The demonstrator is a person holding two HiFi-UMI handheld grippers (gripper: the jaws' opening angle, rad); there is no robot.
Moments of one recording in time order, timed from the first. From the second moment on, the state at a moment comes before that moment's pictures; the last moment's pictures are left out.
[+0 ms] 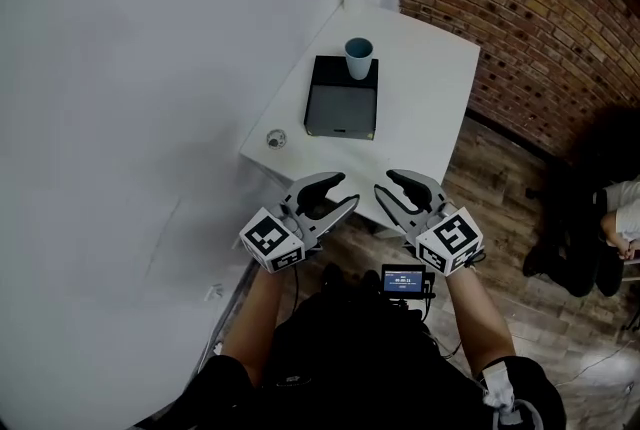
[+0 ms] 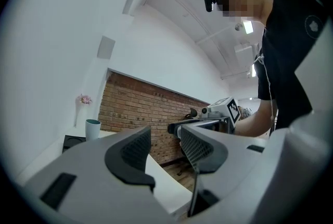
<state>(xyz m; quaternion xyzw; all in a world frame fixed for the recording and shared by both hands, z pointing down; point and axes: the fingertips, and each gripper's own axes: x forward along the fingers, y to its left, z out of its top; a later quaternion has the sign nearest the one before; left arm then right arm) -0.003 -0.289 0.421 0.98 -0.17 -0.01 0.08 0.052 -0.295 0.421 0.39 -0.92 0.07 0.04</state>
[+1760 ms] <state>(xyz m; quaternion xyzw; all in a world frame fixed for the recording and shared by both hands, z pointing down) 0.005 -0.289 0.423 0.98 -0.19 -0.02 0.08 0.066 -0.308 0.423 0.44 -0.89 0.12 0.00</state>
